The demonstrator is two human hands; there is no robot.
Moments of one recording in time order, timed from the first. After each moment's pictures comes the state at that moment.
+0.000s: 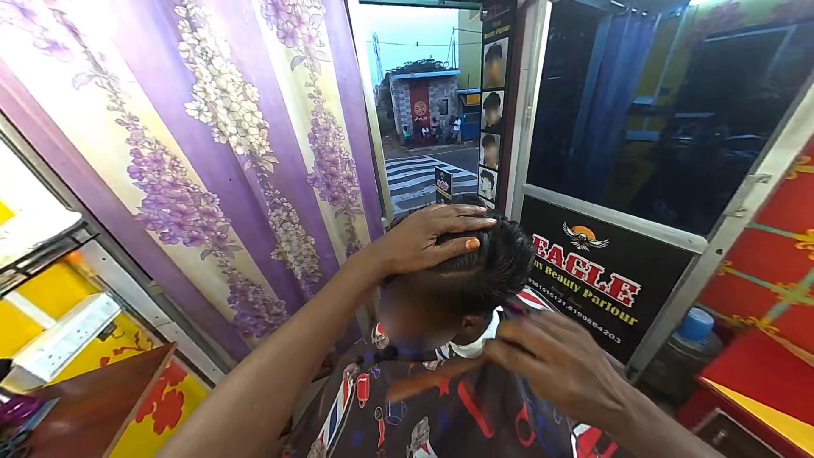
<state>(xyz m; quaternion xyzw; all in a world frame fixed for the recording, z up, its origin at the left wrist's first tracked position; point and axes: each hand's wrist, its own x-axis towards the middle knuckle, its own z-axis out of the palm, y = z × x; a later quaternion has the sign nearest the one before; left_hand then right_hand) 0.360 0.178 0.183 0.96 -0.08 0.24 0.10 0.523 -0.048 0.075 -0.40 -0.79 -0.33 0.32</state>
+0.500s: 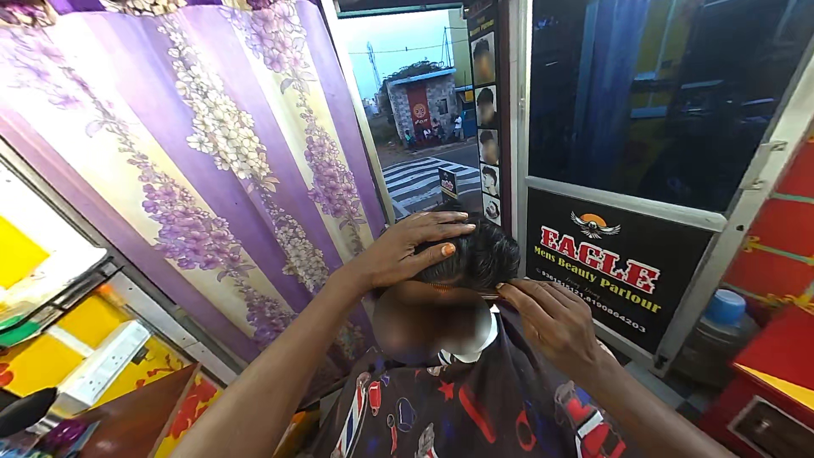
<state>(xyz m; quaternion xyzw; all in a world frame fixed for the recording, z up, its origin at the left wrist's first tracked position) 0.354 0.162 0.190 0.97 -0.04 0.23 0.11 0.562 -0.012 0.048 -0.45 -0.65 -0.43 0.44</state>
